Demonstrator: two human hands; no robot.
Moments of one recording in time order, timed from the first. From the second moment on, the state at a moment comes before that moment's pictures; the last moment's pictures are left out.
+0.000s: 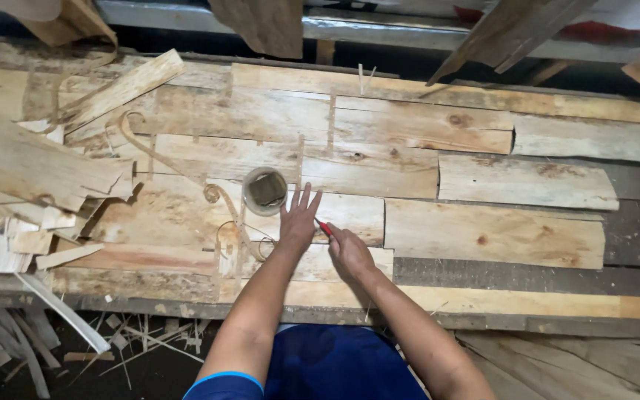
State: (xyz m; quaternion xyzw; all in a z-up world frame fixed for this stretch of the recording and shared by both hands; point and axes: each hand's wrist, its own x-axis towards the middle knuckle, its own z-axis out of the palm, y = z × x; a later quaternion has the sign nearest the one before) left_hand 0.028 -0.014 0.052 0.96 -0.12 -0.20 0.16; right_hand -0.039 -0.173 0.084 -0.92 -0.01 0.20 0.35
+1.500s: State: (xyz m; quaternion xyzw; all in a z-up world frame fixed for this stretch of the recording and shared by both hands) left_hand 0.029 -0.058 0.026 0.97 0.02 -0.21 0.14; right_hand 0.013 -0.250 0.080 -0.94 0.00 0.19 0.30
